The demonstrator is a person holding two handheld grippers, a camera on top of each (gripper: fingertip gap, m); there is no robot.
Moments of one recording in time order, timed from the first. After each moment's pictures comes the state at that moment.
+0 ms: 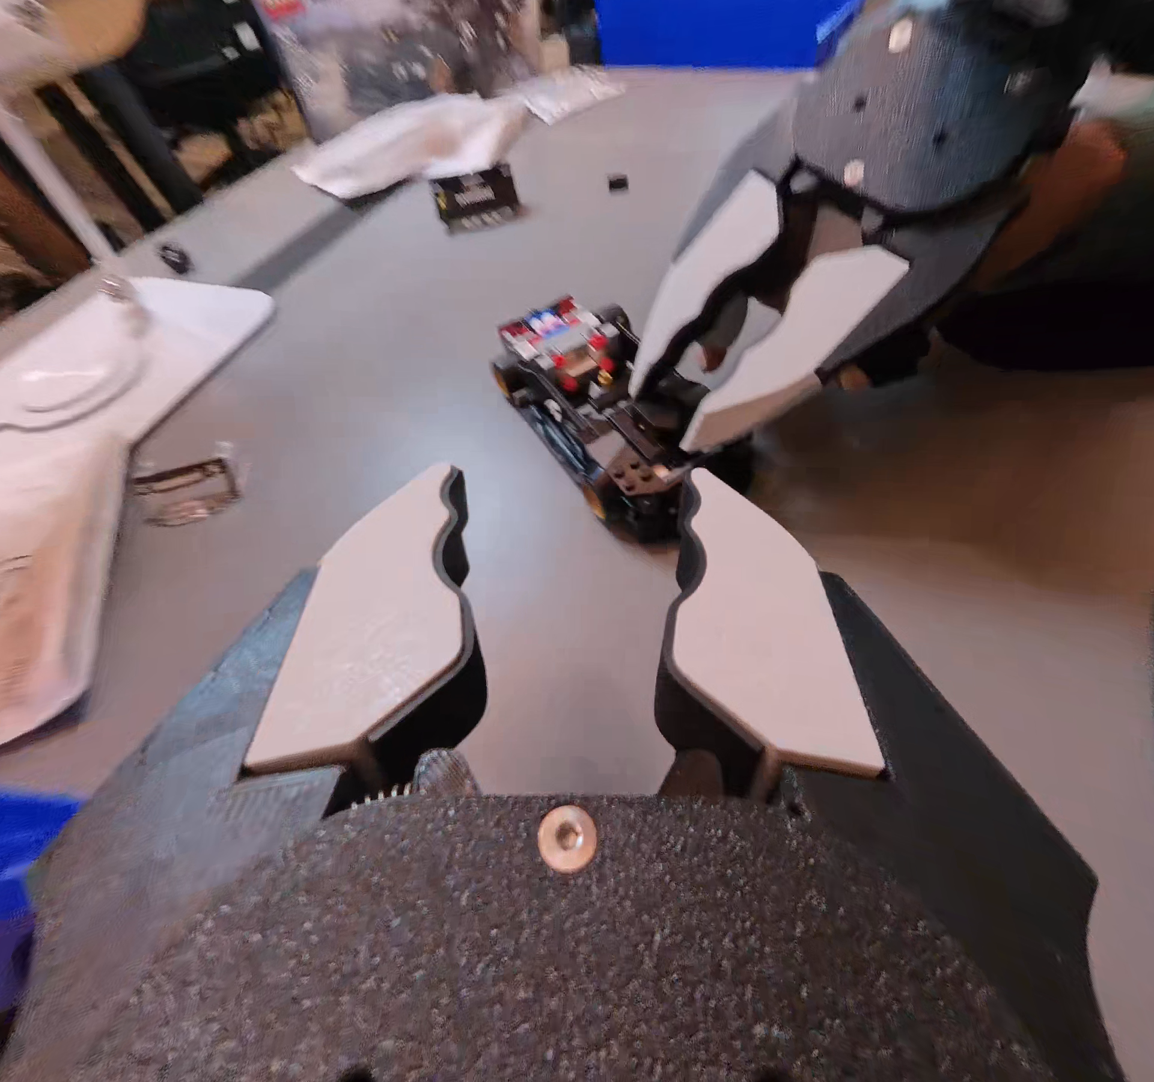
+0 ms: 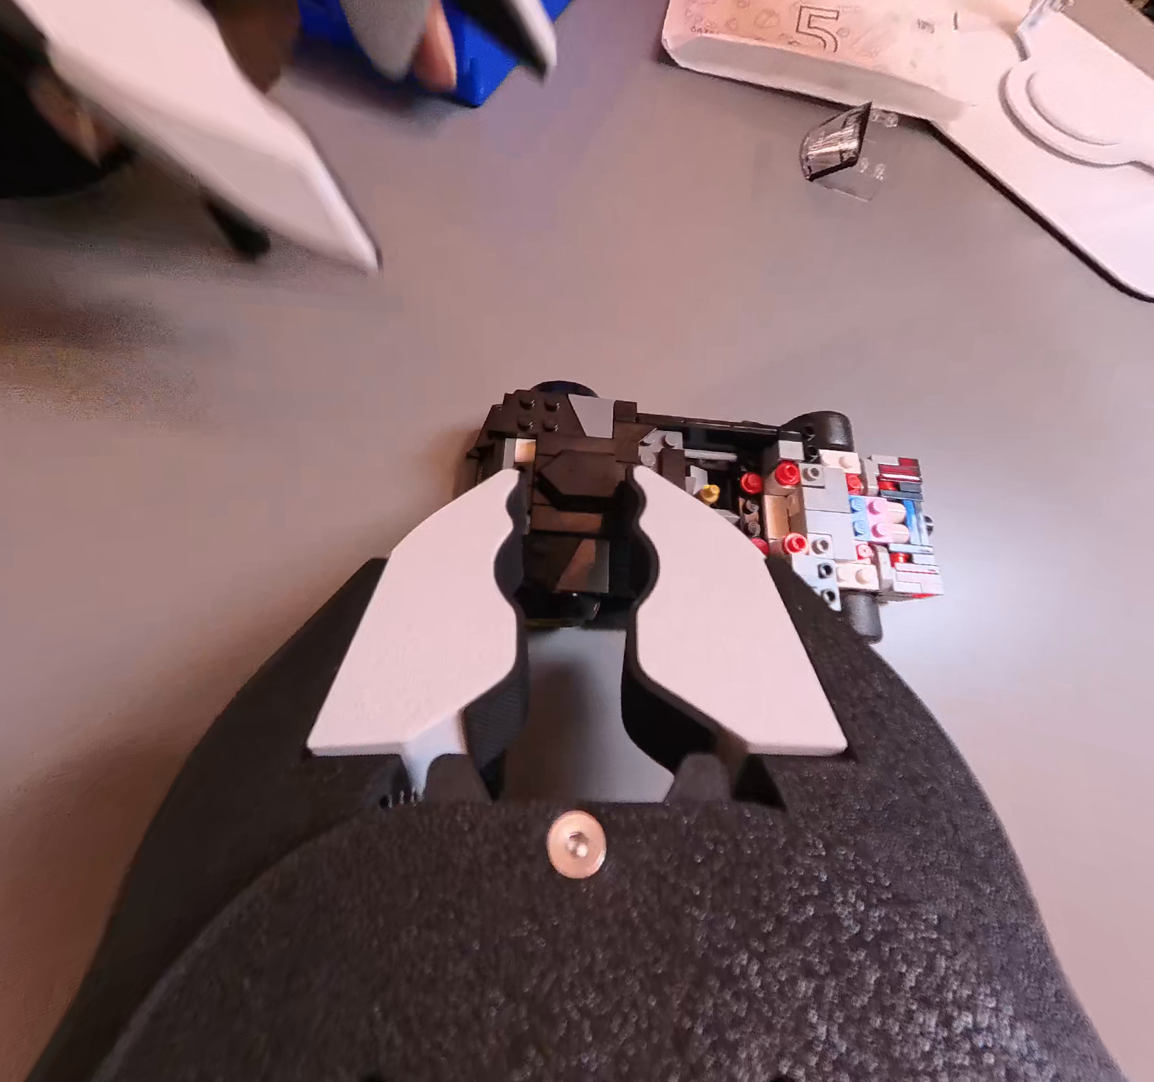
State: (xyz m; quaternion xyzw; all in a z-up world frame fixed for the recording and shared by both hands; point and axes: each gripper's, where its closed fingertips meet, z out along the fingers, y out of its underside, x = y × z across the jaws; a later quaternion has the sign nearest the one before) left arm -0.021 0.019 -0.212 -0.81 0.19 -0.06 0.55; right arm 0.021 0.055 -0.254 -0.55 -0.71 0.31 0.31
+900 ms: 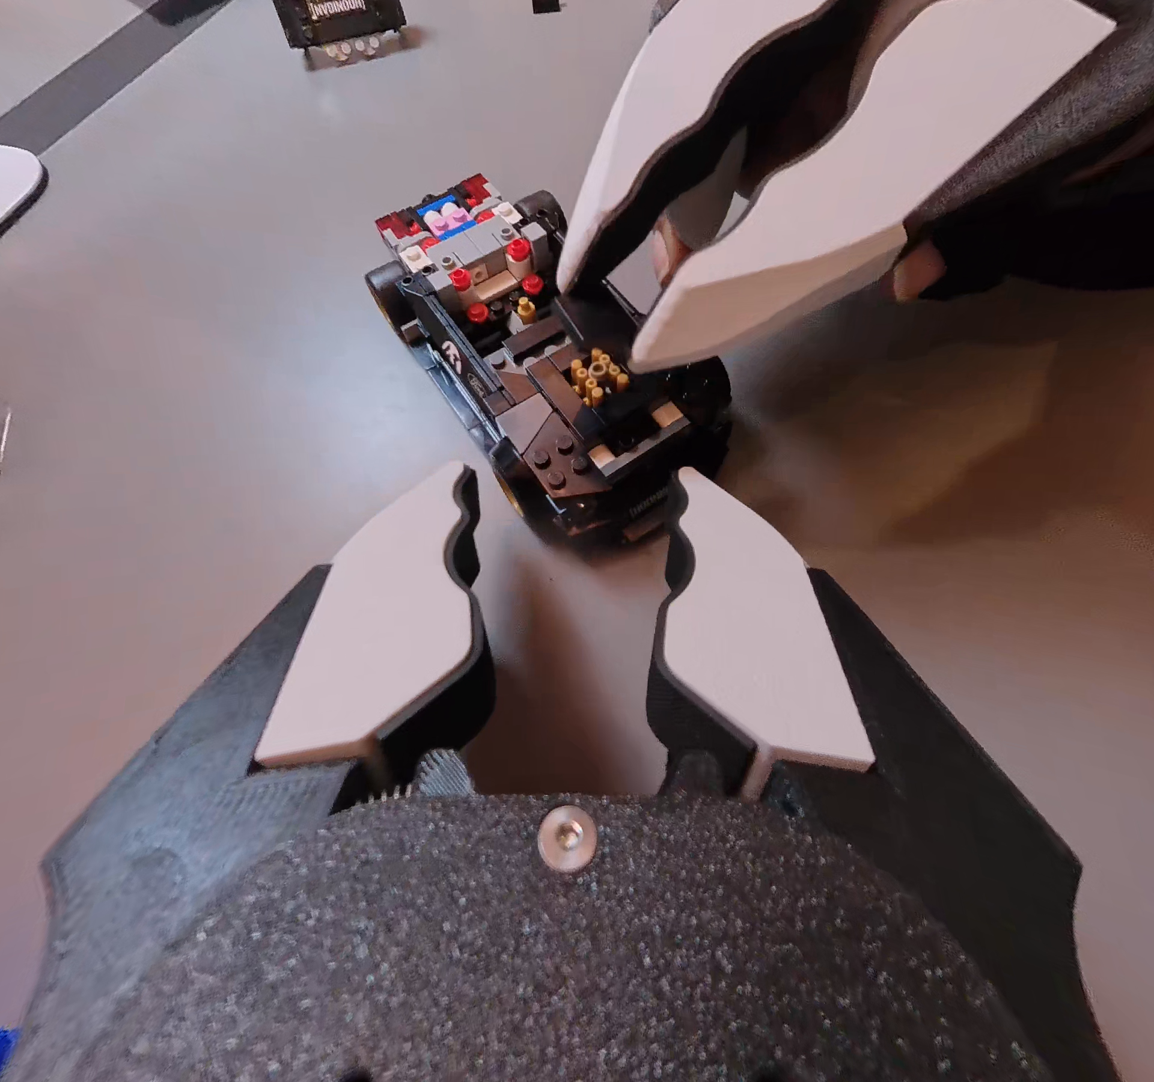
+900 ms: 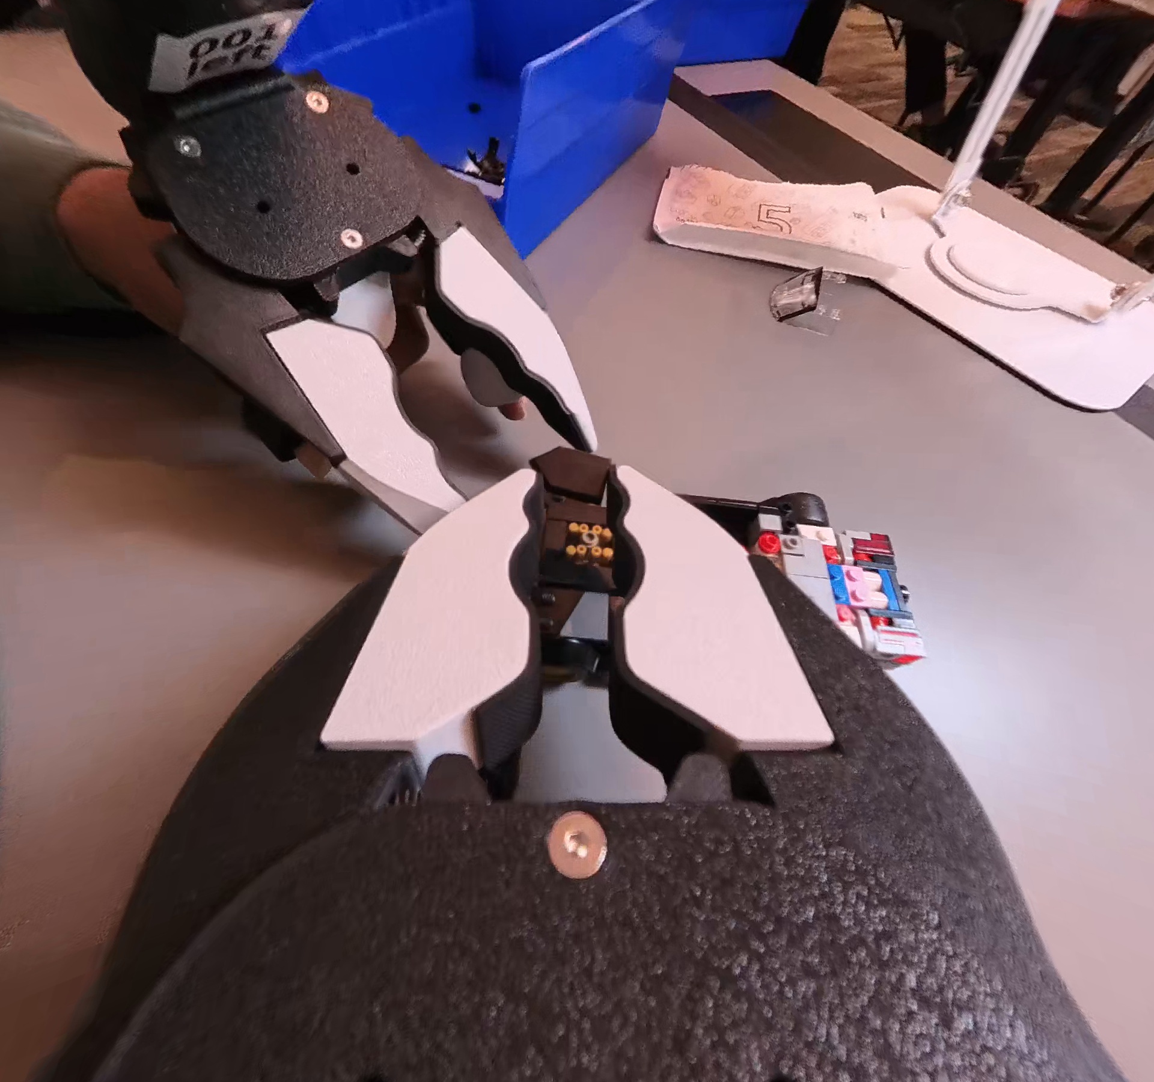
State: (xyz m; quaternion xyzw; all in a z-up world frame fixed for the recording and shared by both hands) left arm 0.009 0.036 -0.266 -0.86 0.20 -0.09 0.46; right arm 0.015 0.045 -0.224 -0.51 -0.66 0.41 0.37
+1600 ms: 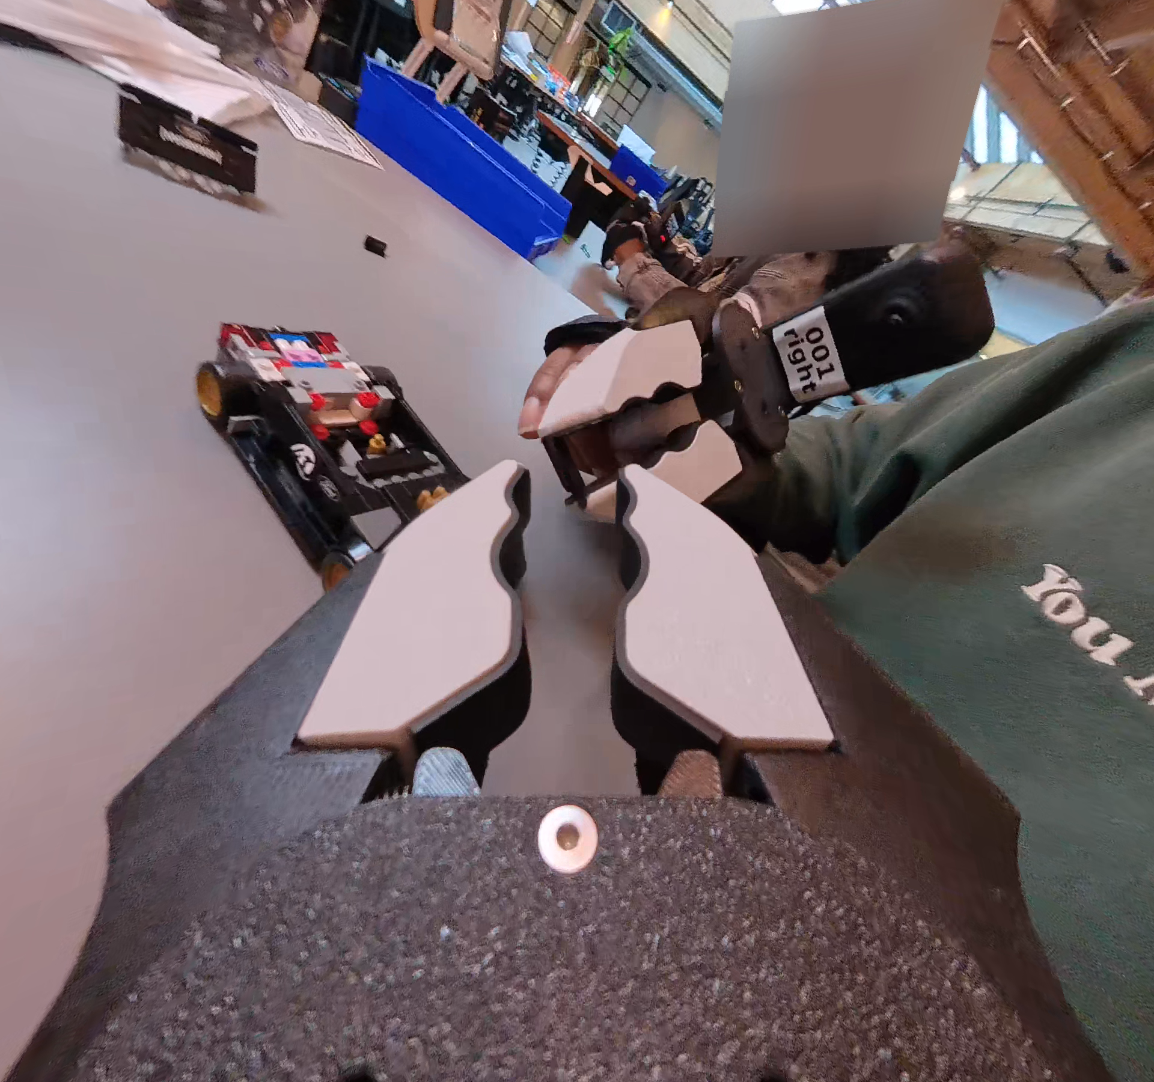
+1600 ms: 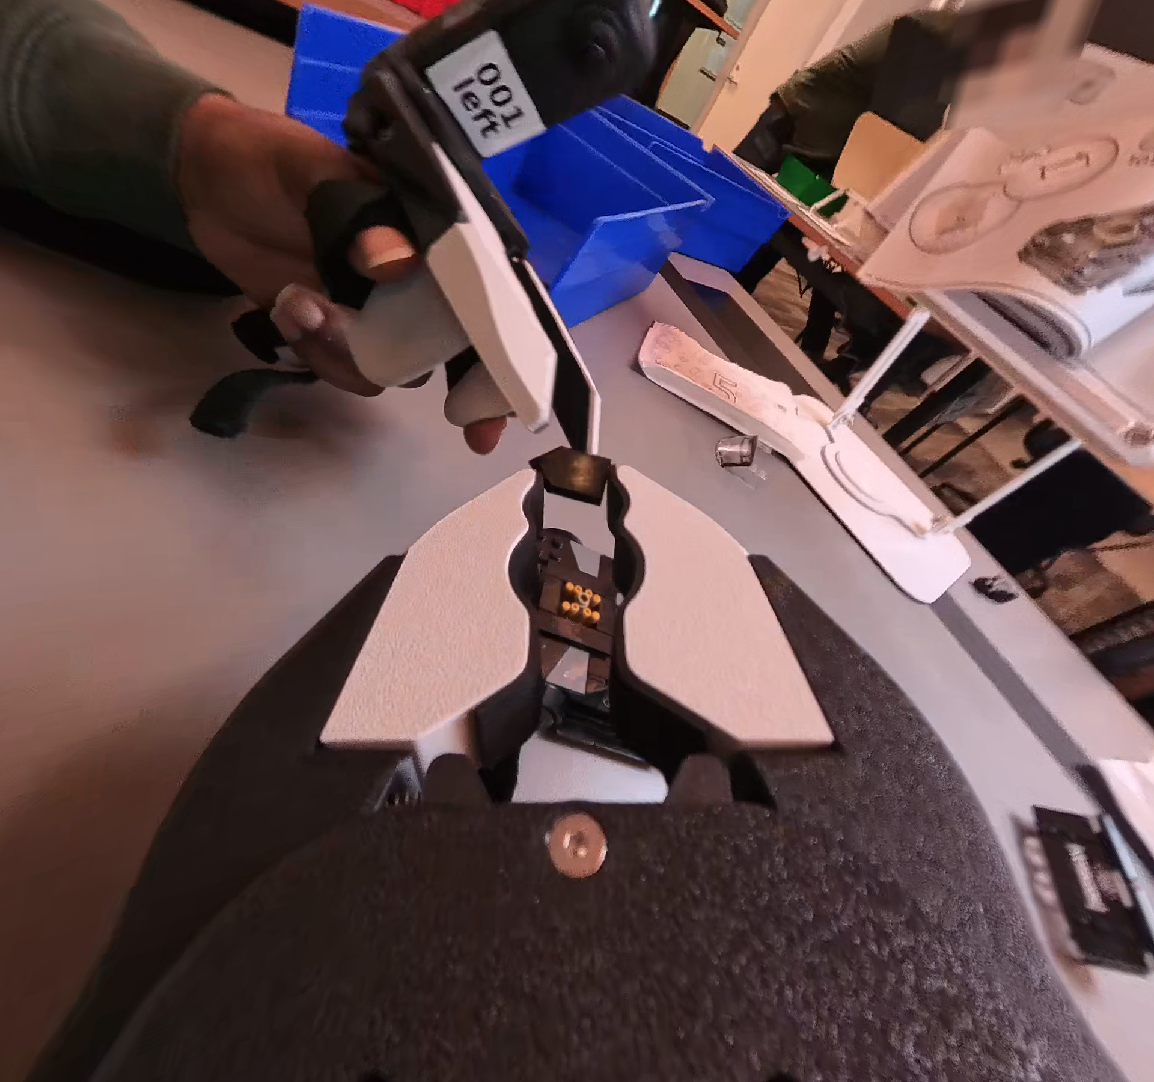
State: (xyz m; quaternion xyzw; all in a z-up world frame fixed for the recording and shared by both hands) left arm 0.027 0.020 -0.192 -0.73 0.07 -0.44 0.52; right arm 0.021 0.023 -0.198 -0.35 -0.70 0.37 0.50
